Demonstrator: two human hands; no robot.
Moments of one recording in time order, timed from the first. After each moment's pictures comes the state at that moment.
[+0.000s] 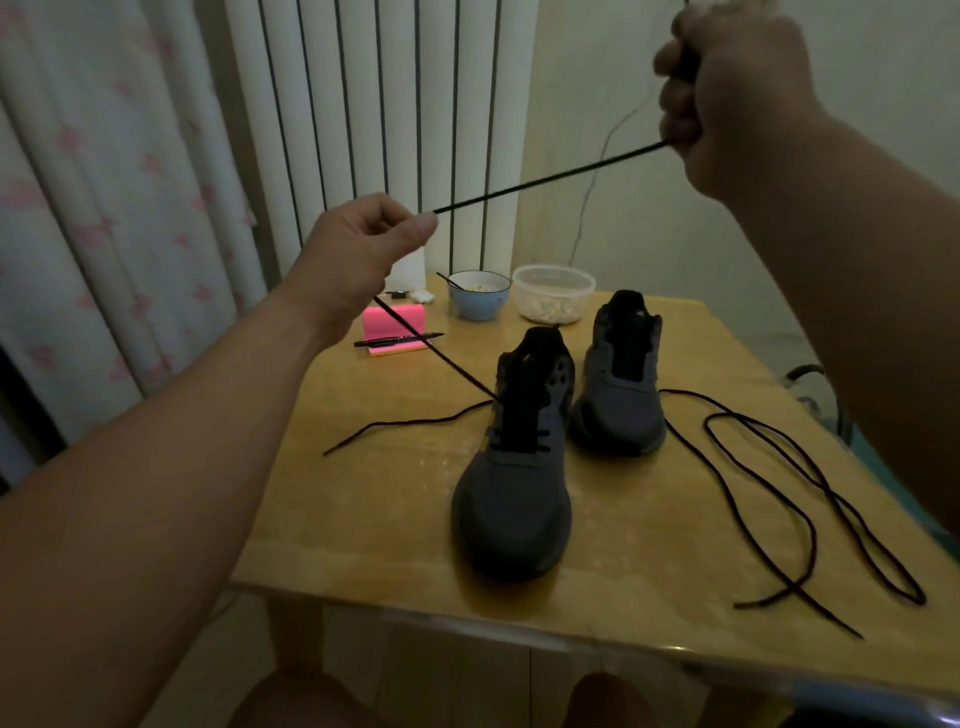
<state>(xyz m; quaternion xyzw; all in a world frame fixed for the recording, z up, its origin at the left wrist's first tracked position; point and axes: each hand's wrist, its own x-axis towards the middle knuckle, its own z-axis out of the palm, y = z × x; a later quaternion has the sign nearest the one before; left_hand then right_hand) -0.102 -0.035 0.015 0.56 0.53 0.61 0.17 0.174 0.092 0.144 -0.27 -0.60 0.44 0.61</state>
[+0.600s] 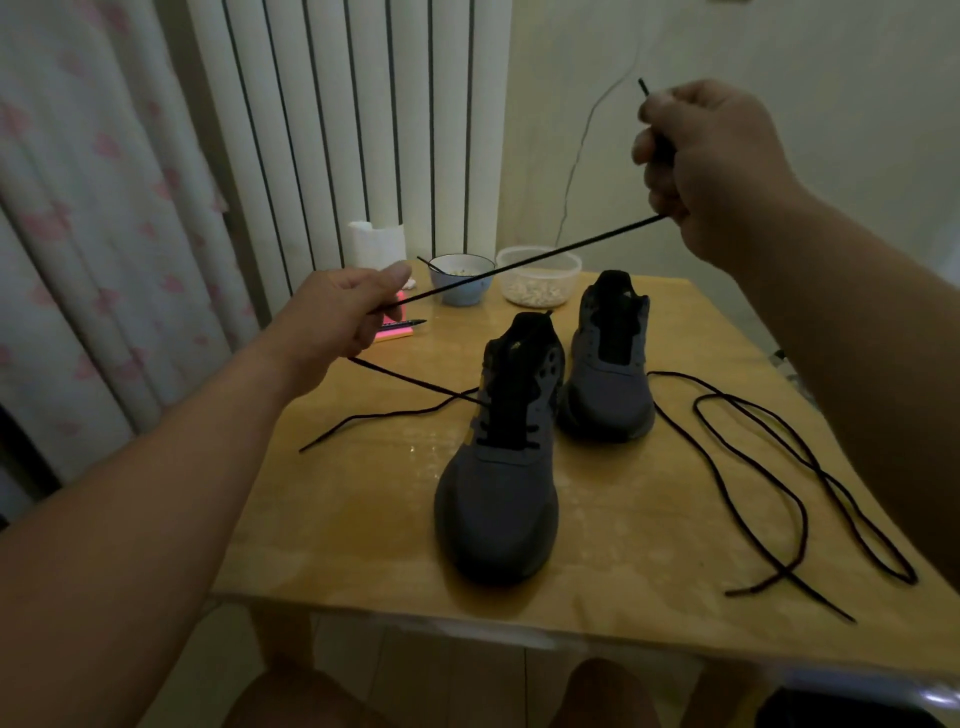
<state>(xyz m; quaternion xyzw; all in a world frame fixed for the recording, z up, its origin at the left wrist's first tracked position) -0.103 -0.032 -0.036 0.55 0.59 0.53 0.28 0.193 0.080 0.087 -0.34 -0.66 0.38 0.55</state>
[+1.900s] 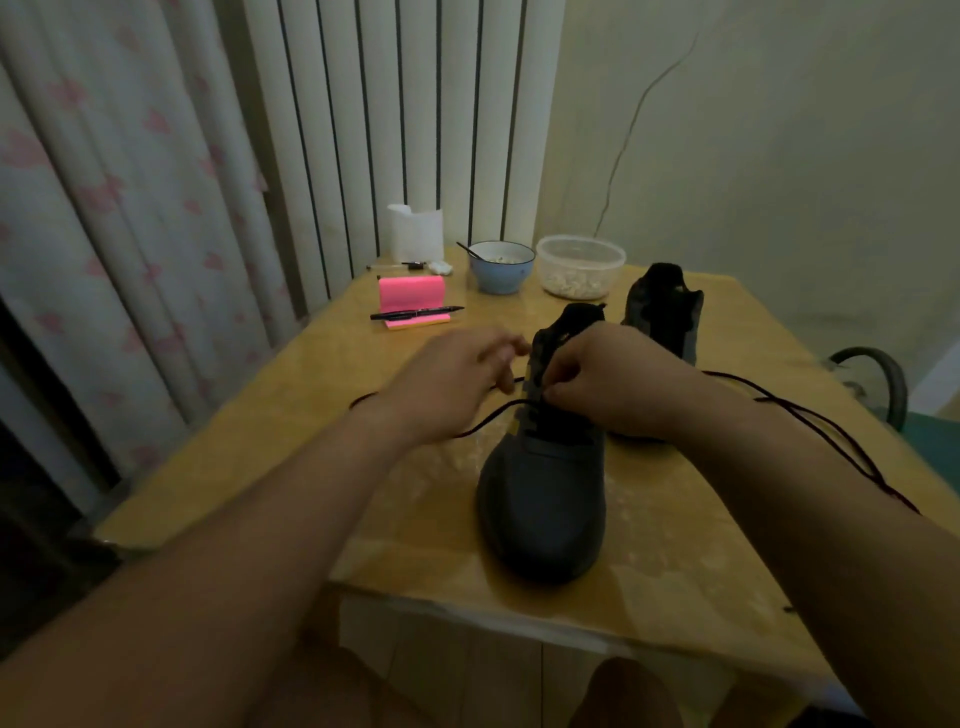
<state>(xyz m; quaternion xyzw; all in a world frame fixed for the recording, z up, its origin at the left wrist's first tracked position) -0.043 -0.050 -0.074 0.67 0.64 0.35 0.17 0.141 0.020 -0.032 -0.42 -0.90 0.13 0.09</state>
